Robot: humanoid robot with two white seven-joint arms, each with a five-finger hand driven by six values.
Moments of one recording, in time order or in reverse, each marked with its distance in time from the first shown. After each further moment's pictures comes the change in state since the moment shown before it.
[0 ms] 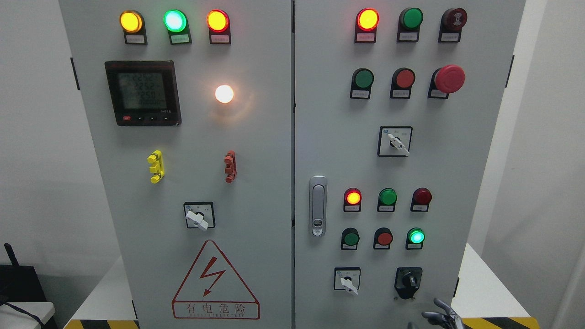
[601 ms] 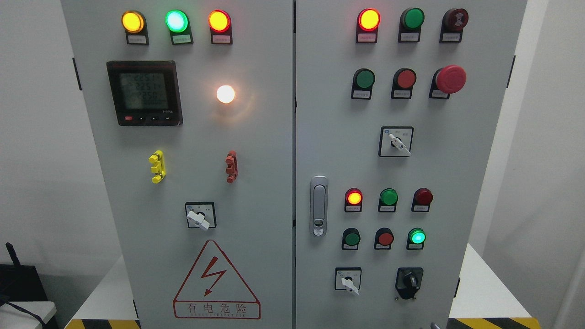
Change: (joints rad) left arm 0.000 0.000 0.000 0.000 0.000 0.000 0.000; right arm 0.191 -0.059 -0.003 -0.114 -0.125 -0.120 0.179
